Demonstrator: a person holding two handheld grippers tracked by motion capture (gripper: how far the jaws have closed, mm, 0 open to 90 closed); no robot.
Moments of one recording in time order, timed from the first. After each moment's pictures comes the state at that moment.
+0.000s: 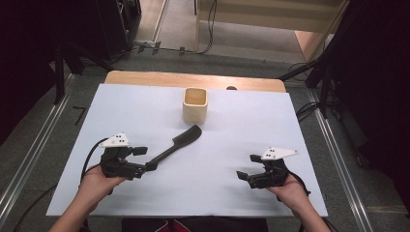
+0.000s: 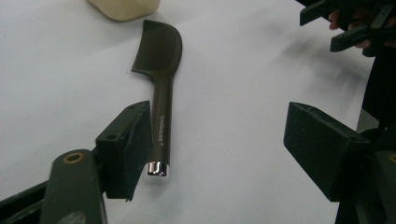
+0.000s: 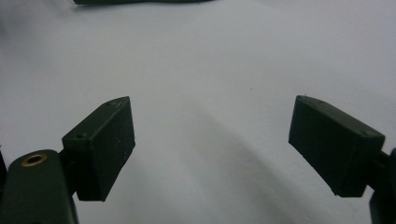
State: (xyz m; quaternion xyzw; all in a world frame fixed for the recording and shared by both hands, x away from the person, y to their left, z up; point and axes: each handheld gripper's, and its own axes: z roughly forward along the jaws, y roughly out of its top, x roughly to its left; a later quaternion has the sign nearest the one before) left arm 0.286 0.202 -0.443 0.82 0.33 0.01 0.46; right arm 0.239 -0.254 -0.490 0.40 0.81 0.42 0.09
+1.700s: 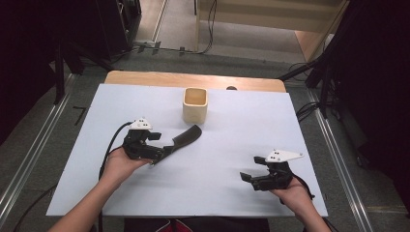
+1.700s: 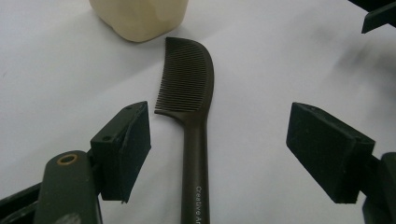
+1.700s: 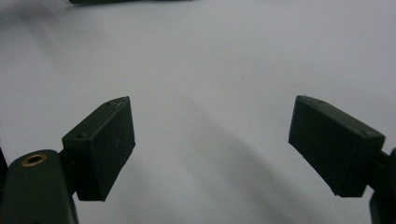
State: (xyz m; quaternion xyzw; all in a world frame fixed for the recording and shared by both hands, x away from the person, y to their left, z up) left arm 0.335 0.157 -0.456 0.84 0.33 0.04 0.42; right arm 0.230 -0.263 -0.490 0.41 0.80 0.42 0.09
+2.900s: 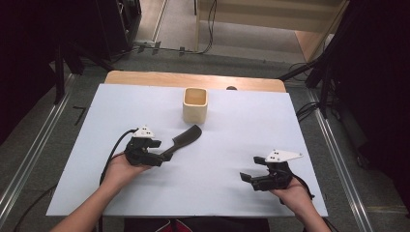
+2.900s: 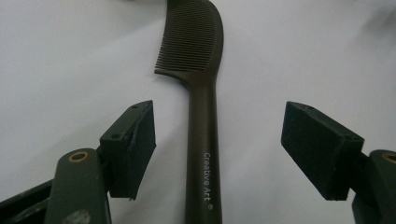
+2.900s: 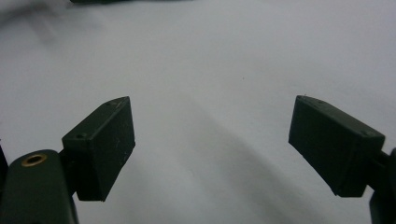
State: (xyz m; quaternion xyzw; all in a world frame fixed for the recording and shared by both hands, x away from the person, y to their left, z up) left arm 0.328 0.158 -0.482 0.86 0.34 0.04 0.39; right arm 0.230 -0.262 -0.490 0.41 0.80 0.42 0.09
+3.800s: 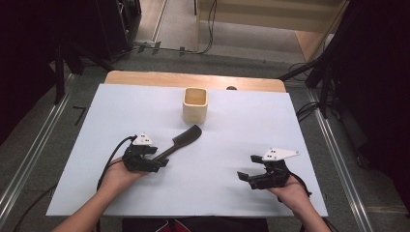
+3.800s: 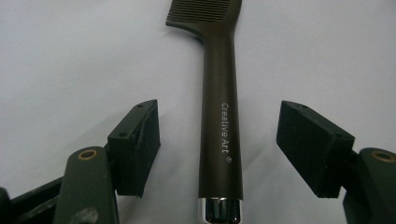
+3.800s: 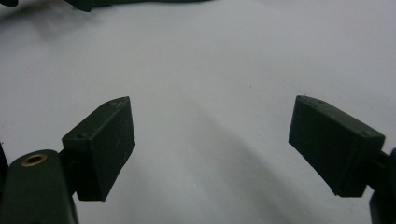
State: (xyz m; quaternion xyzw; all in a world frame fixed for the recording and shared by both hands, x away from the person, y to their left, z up) left arm 0.317 0.164 -0.500 0.87 0.34 0.07 0.36; right arm 0.236 -0.256 -0.489 0.40 0.81 0.42 0.09
